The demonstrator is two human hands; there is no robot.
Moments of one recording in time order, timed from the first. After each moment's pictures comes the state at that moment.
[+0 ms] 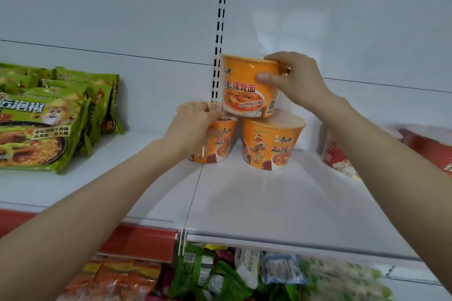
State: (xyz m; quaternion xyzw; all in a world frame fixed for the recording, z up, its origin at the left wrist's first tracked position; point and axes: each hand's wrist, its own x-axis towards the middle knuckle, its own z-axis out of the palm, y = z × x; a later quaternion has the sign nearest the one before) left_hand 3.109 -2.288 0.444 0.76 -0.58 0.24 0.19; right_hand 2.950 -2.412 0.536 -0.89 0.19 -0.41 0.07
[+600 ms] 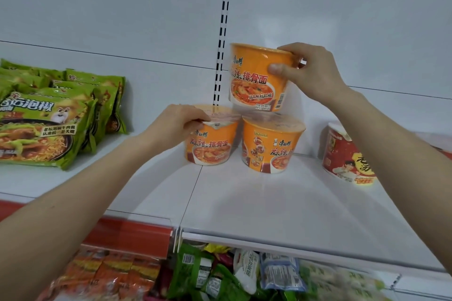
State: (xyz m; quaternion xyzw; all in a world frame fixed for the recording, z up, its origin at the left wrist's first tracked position) left_hand 3.125 -2.262 0.451 0.72 -0.60 0.18 0.31; right_hand 2.931 -2.416 0.551 -0.88 0.16 -0.44 0.10
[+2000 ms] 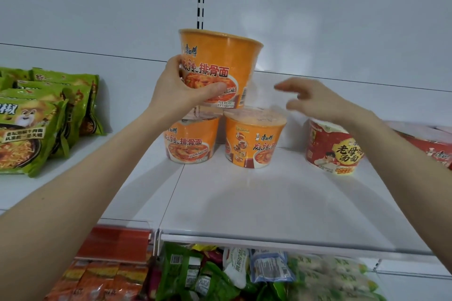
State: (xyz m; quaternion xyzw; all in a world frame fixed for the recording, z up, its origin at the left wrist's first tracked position) left_hand 3.074 -2.287 0.494 0.62 -0.46 0.04 0.63; right_hand 2.883 -2.451 0.520 -0.93 0.22 -0.26 0.15
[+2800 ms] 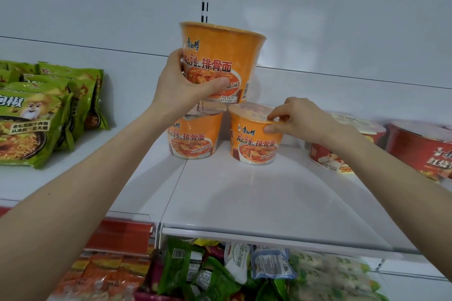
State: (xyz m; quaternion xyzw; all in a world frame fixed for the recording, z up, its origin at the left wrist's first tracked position) left_hand 3.071 -2.286 0.491 0.62 -0.46 0.04 0.64; right_hand 2.899 -2.443 0.486 -0.95 0.24 -0.19 -0.04
